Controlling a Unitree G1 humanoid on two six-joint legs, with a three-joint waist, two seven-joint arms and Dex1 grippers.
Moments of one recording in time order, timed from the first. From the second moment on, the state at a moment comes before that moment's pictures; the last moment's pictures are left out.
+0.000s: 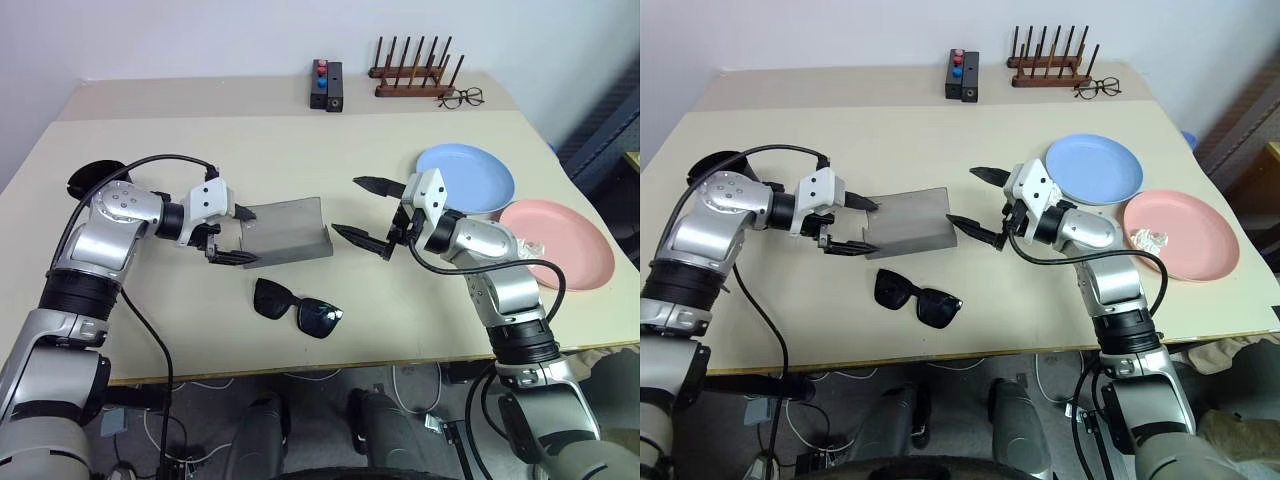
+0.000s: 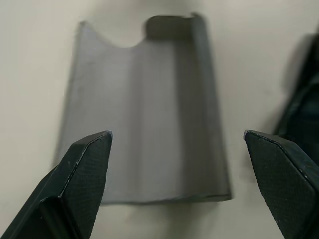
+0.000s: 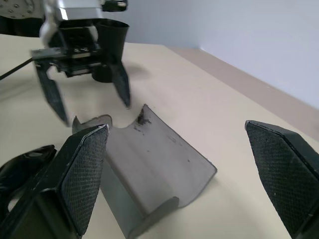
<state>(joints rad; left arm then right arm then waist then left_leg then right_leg) -0.76 0.78 -0.23 0.40 -0.15 0.09 -1.39 -0.53 -0.41 0.07 0.03 0.30 0.12 0.91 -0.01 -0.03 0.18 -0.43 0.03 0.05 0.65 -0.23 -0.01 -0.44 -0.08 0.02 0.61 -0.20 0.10</state>
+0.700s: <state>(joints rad) -0.74 0.77 -0.26 0.25 -0.07 0.17 -1.41 -0.49 -0.42 0.07 -0.02 0.30 0.13 0.87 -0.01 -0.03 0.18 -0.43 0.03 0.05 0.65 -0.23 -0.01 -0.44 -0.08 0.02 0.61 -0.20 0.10</state>
